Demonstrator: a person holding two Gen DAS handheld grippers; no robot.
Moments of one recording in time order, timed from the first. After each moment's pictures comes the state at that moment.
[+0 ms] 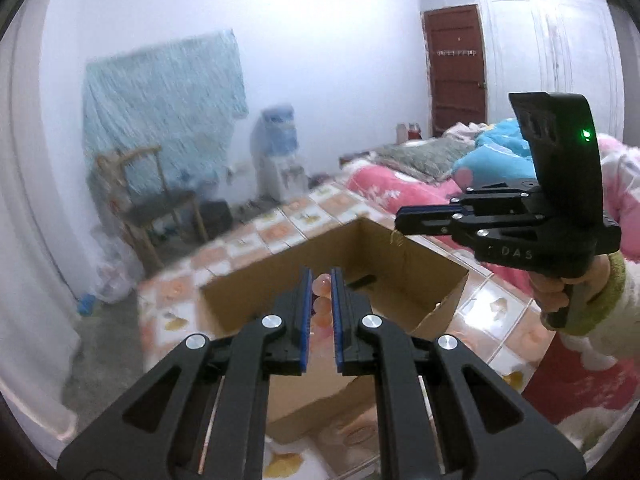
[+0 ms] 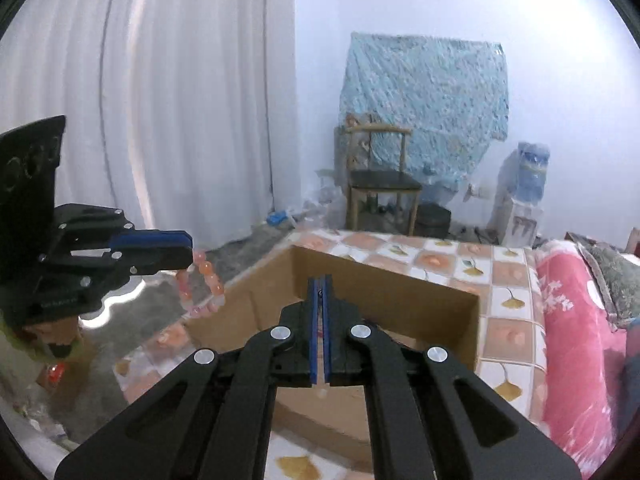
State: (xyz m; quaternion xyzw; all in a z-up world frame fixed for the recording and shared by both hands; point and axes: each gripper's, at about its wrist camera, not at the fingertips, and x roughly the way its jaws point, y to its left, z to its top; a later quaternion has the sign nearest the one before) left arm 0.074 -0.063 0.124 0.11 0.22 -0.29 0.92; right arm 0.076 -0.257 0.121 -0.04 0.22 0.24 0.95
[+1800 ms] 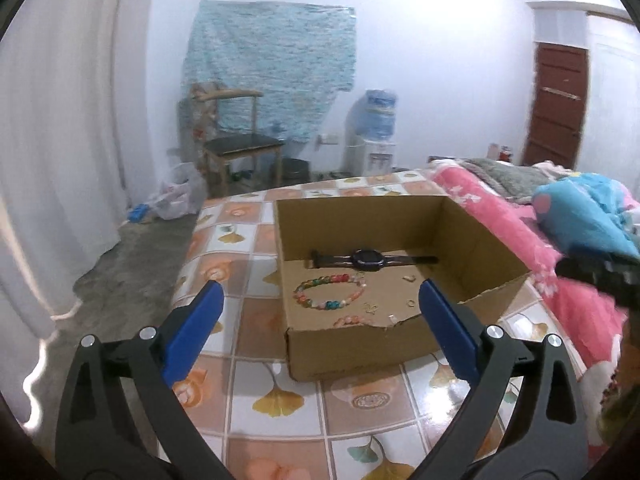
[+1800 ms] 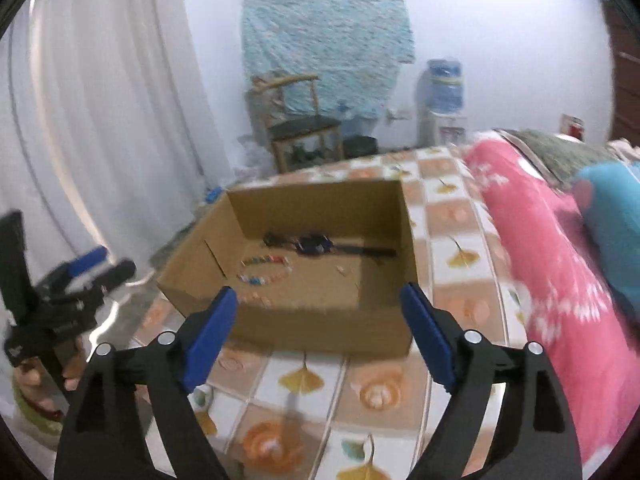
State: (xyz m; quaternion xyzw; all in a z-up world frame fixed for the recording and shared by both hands) left arm 0.034 -0.019 0.083 0.00 0.25 -0.10 0.96; right arm -0.002 -0.275 0.087 0.07 0.31 0.07 0.94
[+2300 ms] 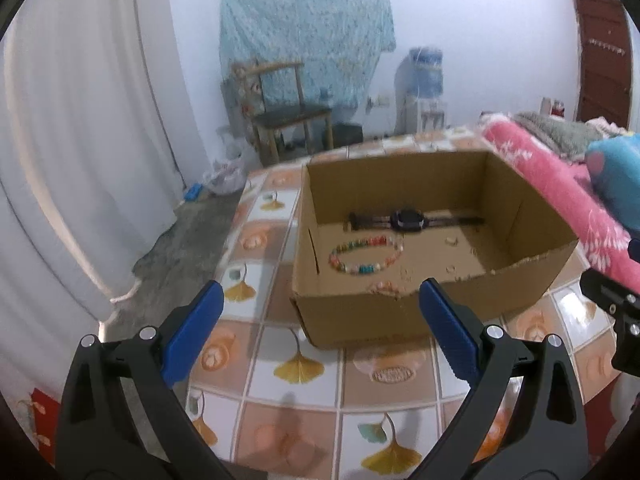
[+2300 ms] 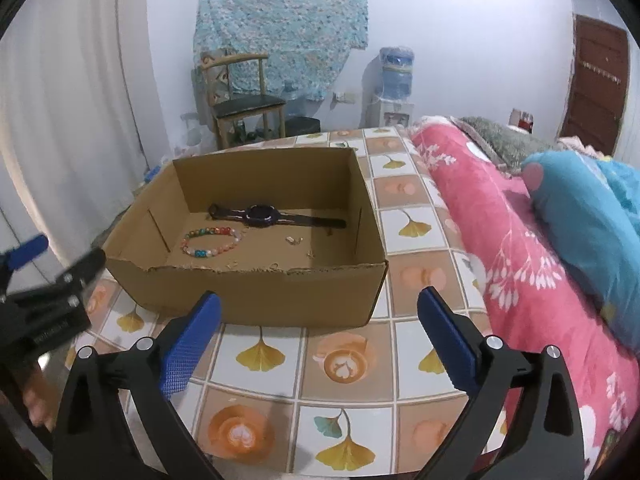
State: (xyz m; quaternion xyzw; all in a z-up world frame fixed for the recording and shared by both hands) left arm 0.037 -0.062 0.074 0.07 0.32 0.01 0.95; right arm 0.000 -0.260 0.069 0.03 0.35 -0.03 0.94
